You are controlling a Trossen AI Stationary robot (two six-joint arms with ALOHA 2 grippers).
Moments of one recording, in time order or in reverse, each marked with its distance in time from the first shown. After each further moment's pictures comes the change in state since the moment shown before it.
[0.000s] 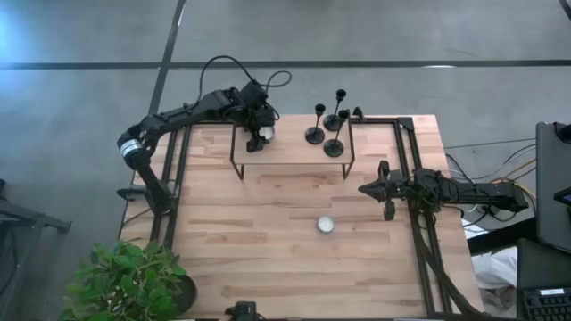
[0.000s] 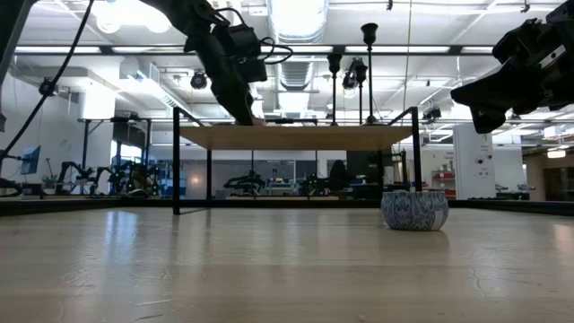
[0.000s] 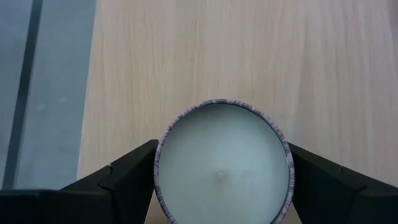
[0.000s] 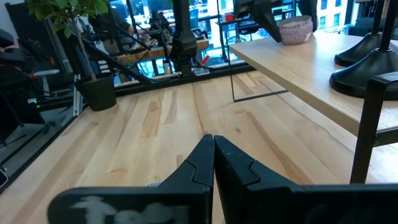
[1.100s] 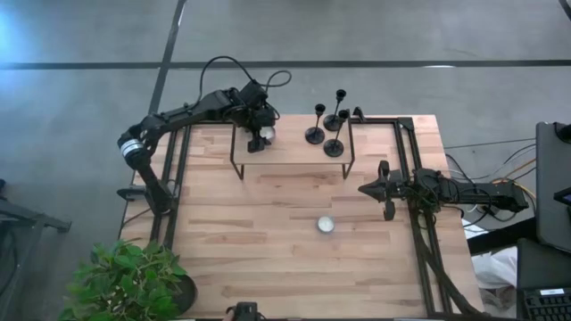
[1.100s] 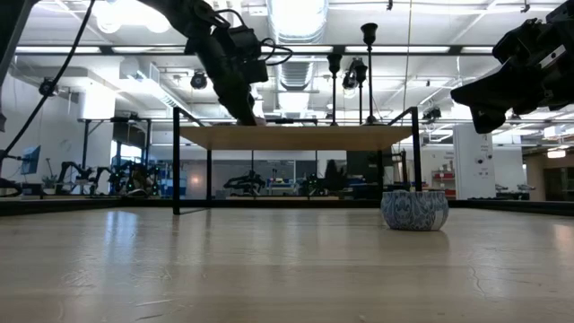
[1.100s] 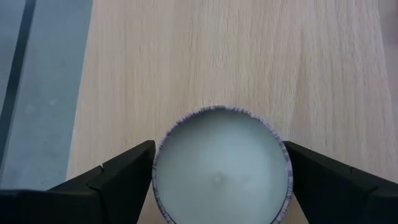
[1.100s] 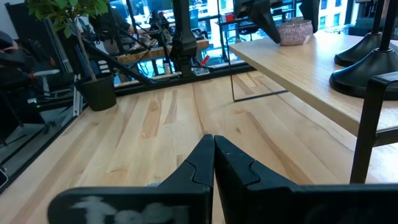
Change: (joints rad) left arm 0.002 0.003 -0.009 0.023 0.038 -0.029; right arm 0.000 0.000 0.000 0.000 0.000 0.000
